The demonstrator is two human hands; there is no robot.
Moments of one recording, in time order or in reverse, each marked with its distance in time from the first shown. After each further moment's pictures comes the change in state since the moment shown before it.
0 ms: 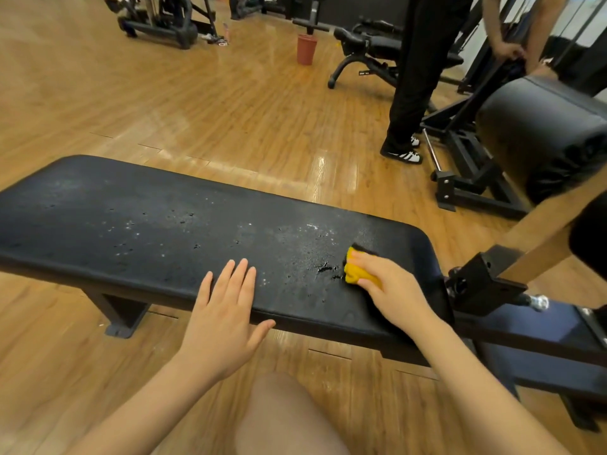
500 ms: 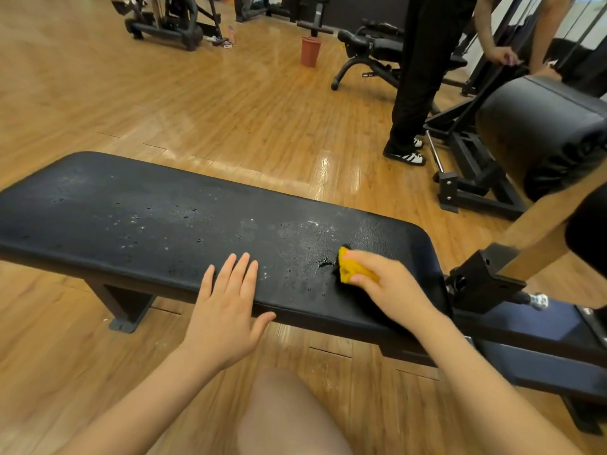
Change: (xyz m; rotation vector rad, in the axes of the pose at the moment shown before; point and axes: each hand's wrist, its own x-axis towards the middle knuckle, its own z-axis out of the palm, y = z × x) left_hand 0.000 0.003 0.000 -0.002 0.015 -0.012; right_hand -0.002 -0.009 -0.005 0.126 -0.021 -0.073
